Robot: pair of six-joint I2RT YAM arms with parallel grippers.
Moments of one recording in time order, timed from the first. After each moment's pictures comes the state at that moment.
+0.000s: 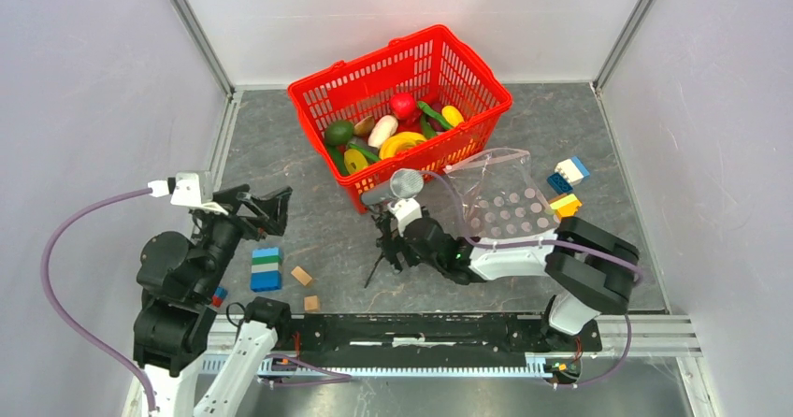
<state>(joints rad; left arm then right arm) -0.21 0.38 1.04 -0.67 0.04 -0.29 1.10 1.59 0.66 0.28 0.29 0.29</state>
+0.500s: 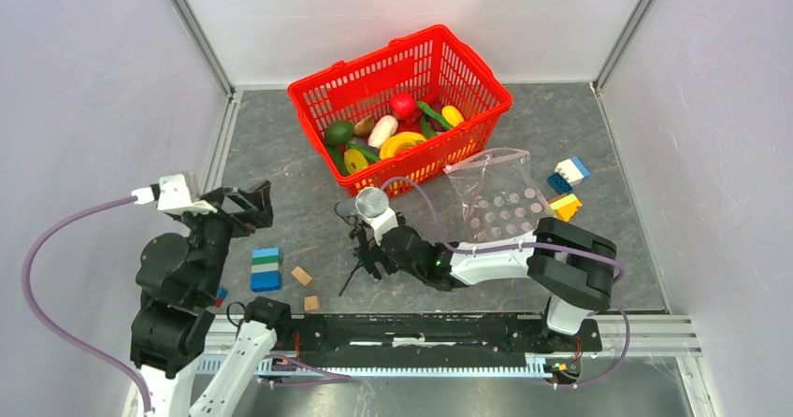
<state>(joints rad) -0.26 0.41 1.07 -0.70 -0.24 -0.25 1.21 1.72 0.80 0.30 0.31 0.29</state>
